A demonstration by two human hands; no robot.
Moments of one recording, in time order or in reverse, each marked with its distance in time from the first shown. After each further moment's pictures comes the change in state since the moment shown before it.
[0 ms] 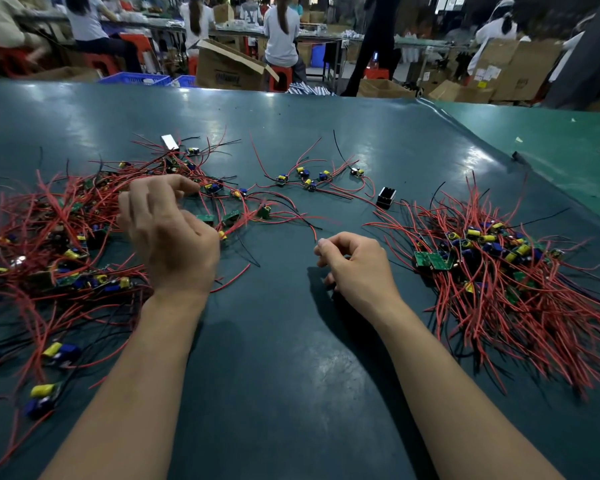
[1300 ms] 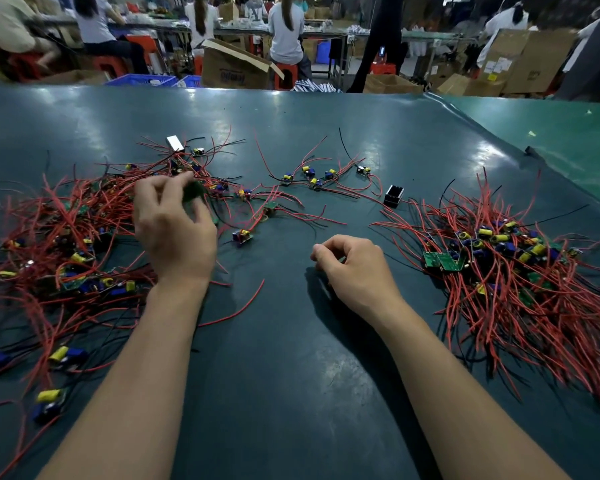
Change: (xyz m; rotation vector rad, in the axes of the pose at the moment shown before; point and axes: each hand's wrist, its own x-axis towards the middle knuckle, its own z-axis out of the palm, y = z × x) left_hand 0.011 -0.021 0.022 -0.031 -0.087 -0.038; right_hand 0.000 -0.007 0.002 -0.246 -0.073 -0.059
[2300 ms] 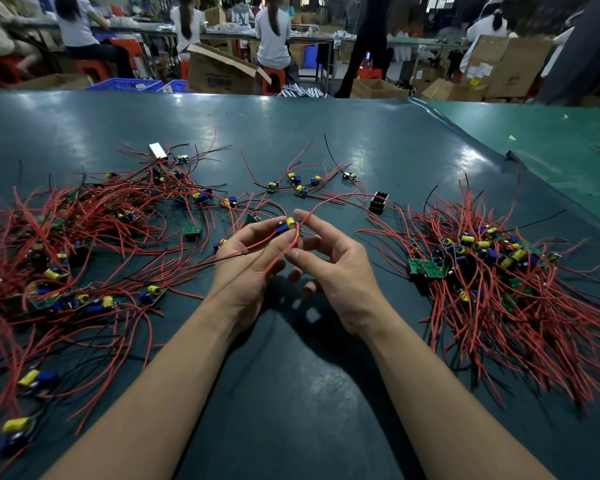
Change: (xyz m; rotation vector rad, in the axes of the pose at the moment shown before) left_hand -0.050 0.068 0.016 -1.328 -0.701 -0.819; right_hand -0.002 -0.015 -0.001 0.838 -0.159 -0.033
